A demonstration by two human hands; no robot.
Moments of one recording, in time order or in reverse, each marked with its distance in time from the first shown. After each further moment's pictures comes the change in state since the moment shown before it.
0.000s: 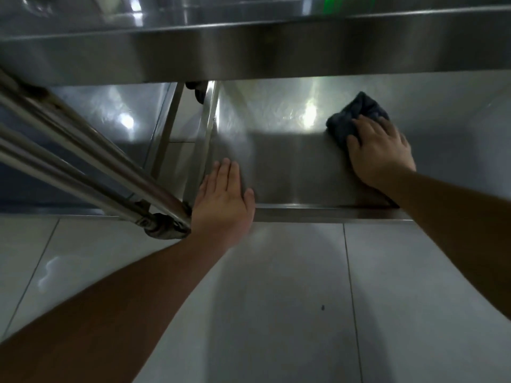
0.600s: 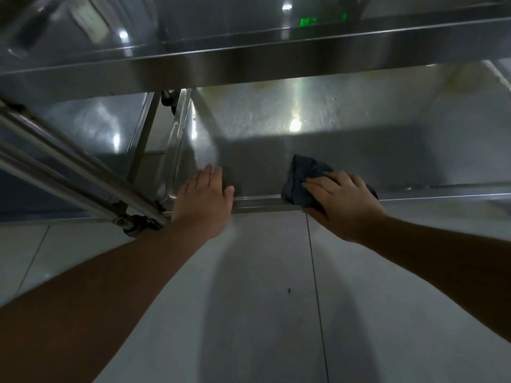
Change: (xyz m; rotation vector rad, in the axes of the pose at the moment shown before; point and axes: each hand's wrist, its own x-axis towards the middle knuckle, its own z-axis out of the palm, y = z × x) left_hand -0.017 0.054 -0.040 0.052 -0.091 0.000; right_hand -0.129 0.034 -0.024 -0.276 -0.090 -0.462
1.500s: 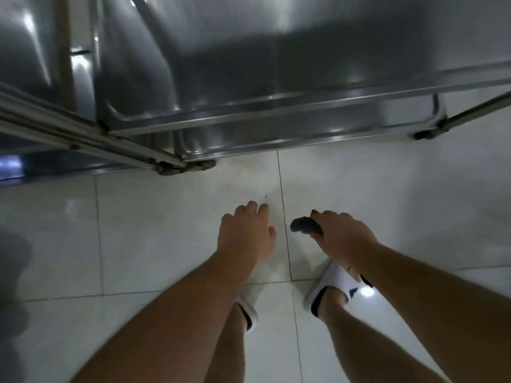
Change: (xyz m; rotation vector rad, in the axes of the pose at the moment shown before) left_hand -0.218 0.131 -0.224 0.173 -0.595 0.253; right_hand -0.201 -0.071 -0.256 0.445 -0.729 0.382
